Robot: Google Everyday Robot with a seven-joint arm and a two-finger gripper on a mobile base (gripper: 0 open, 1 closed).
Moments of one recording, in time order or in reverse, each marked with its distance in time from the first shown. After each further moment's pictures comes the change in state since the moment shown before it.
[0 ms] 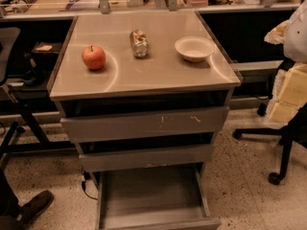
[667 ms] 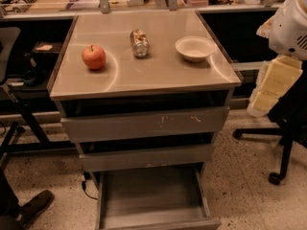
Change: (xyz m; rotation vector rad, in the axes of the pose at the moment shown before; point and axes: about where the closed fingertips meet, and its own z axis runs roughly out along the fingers) arm -0.014 -0.022 0.012 0.036 -0.011 0.046
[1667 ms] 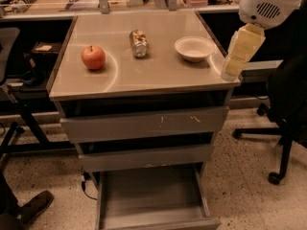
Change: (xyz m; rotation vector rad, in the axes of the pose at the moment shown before) arm -0.048 -0.063 0.017 0.012 0.011 0.050
